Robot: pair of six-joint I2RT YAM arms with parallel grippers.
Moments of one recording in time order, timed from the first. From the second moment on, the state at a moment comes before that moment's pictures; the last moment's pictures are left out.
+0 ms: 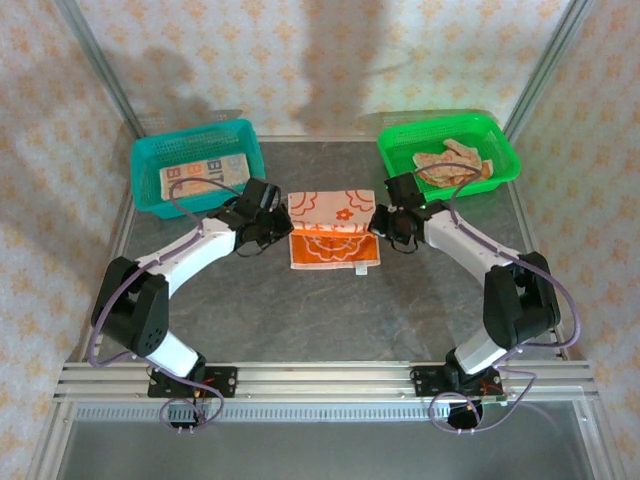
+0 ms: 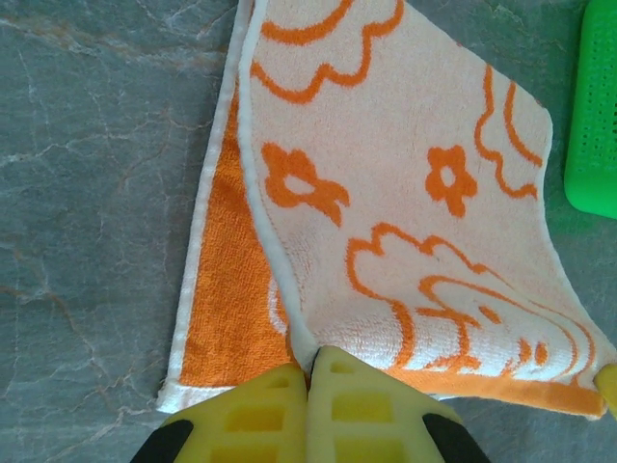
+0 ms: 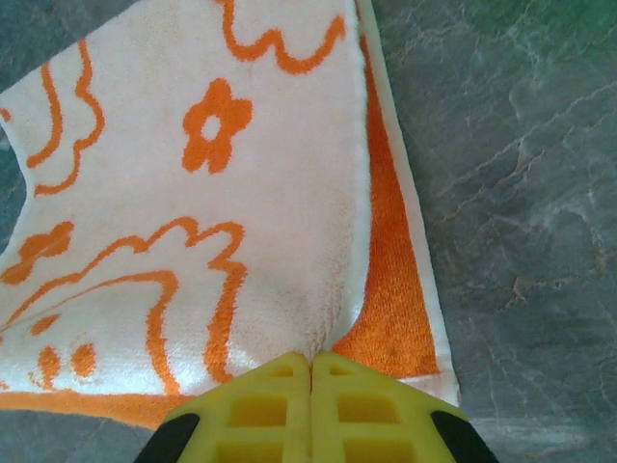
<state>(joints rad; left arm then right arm) -0.41 1.55 1.07 -0.44 0.12 -0.94 0.40 1.56 1.09 -0.55 -0.13 0.72</state>
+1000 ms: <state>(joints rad) -0.52 1.66 0.89 -0.34 0.11 -1.00 0.43 1.65 0.92 -0.49 -0.13 0.74</state>
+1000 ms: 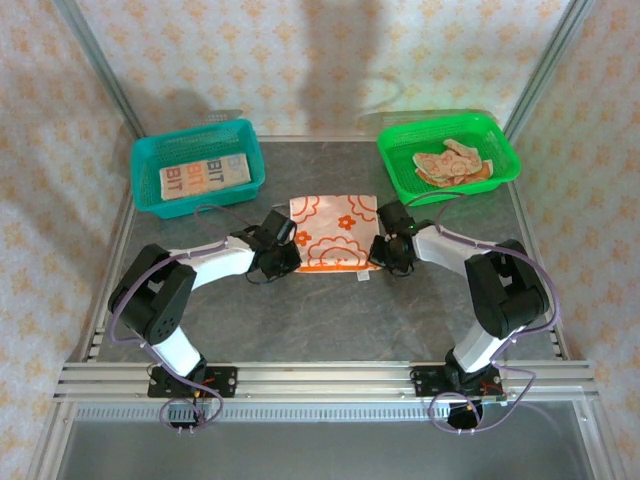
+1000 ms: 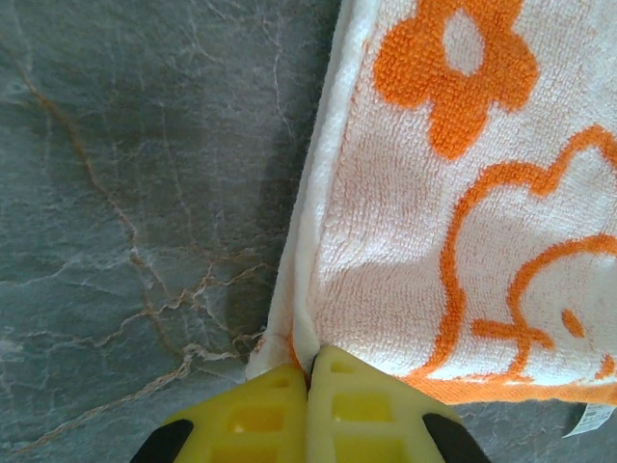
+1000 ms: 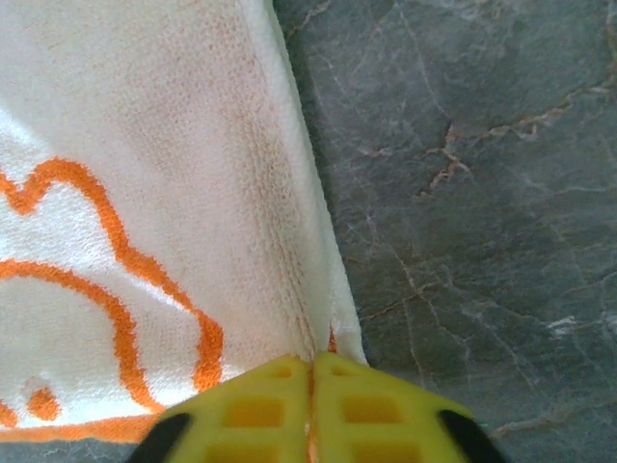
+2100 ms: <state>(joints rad) -0.52 1.89 1.17 -0.46 0.12 -0.85 0.43 1.76 1.08 -0.59 -0.13 0.62</state>
